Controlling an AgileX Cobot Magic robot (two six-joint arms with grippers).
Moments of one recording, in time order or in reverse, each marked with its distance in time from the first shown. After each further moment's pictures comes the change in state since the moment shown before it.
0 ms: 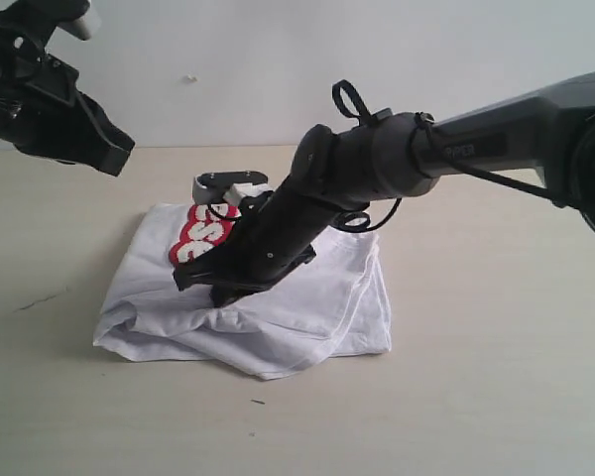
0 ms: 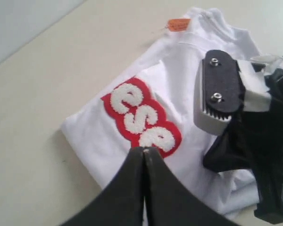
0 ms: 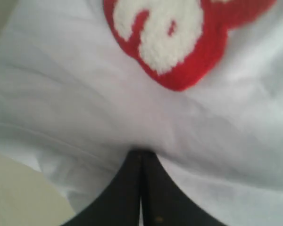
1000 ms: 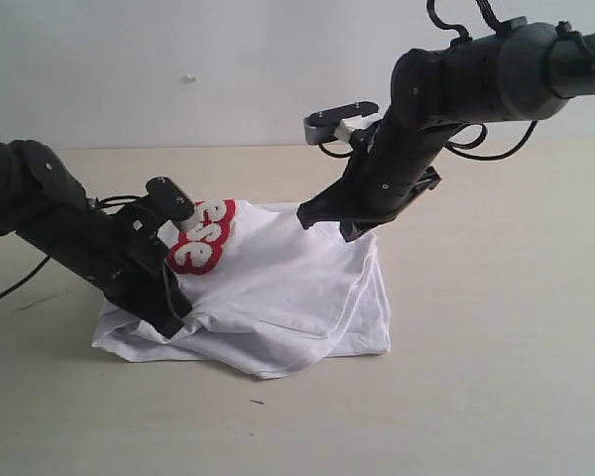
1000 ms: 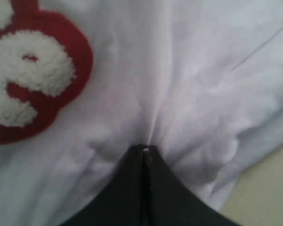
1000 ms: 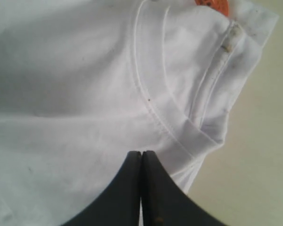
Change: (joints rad) left arm -0.057 0.443 0.066 -0.185 -0.046 0.373; right arm -0.187 -0.185 0.069 -0.553 0.089 0.331
